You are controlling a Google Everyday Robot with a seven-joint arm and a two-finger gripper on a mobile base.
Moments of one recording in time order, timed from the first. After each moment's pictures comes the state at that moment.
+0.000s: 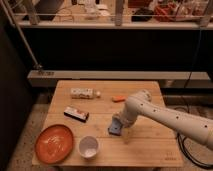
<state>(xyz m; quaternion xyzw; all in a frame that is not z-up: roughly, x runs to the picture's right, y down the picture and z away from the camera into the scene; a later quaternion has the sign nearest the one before) 0.100 0.225 0.823 -0.32 -0.17 -0.11 0.93</state>
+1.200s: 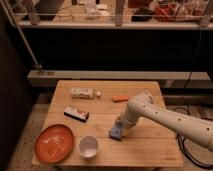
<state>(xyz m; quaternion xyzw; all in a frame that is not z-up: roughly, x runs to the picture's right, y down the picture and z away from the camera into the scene) 0.112 0.230 0.821 -0.31 -0.18 -0.11 0.93</state>
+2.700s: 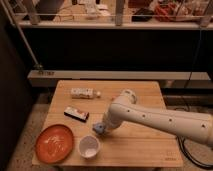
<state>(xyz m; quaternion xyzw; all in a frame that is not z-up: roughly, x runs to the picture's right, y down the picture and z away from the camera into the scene) 0.016 0.204 0.760 -0.24 -0.19 -0.19 0.93</state>
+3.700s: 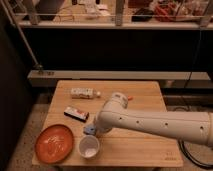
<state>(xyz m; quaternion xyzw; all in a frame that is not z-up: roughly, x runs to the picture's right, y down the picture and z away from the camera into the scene) -0.039 0.205 0.723 -0.21 -0.21 -0.23 0.93</state>
